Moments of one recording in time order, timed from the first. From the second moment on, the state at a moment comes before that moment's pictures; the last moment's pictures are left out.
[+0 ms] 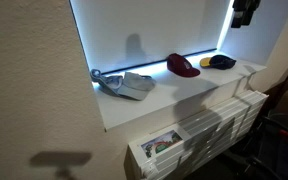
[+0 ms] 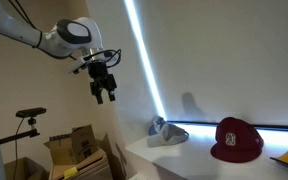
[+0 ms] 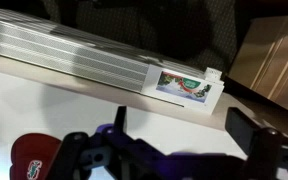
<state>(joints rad) 0.03 -0.60 0.00 -2.47 0.01 1.89 0.03</state>
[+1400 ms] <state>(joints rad) 0.03 -0.68 0.00 -2.27 0.18 1.87 0.27</state>
